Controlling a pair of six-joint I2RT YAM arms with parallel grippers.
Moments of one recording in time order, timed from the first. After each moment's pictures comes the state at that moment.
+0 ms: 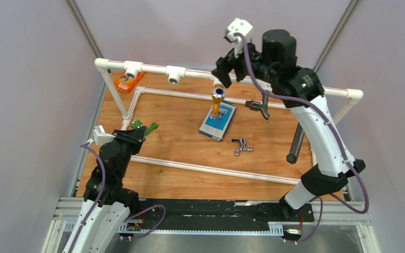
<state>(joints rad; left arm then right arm) -0.30 0.33 0.52 -0.40 -0.27 -1.19 0.67 1.62 2.23 -0.84 -0.20 -0.26</state>
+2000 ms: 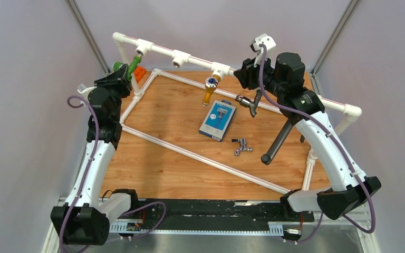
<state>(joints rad) -0.01 1.02 0.93 0.15 -0.14 -1.65 0.44 1.34 1.59 -0.41 -0.19 -0.05</state>
